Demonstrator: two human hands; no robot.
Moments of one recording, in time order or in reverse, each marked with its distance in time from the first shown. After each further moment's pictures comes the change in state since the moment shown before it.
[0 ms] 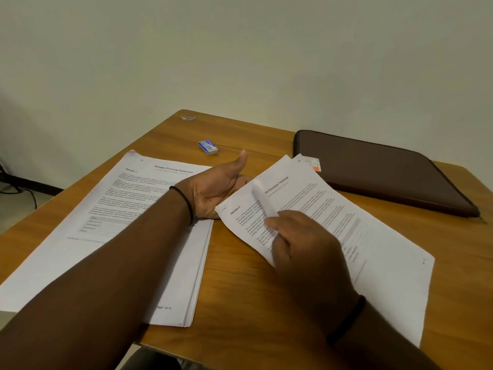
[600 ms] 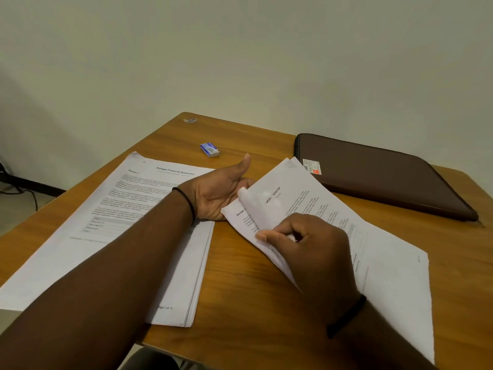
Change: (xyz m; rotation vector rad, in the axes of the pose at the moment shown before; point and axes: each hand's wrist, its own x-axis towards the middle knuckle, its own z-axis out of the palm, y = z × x) left_hand 0.003 0.001 -0.007 -0.014 -0.055 0.012; right_hand 0.007 0.001 -0.008 0.211 -0.137 0.392
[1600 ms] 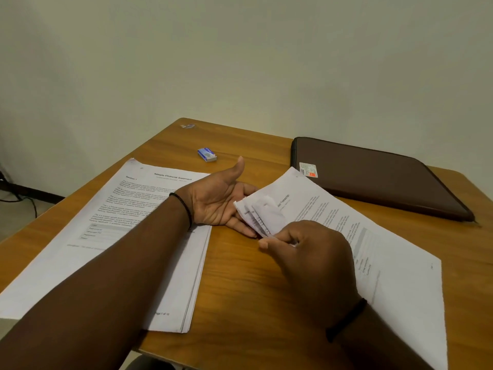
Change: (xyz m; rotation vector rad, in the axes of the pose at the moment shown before) left_hand 0.003 0.003 -0.012 0.096 -0.089 -0.007; right_hand 0.001 -0.005 -0.010 -0.114 -0.134 0.122
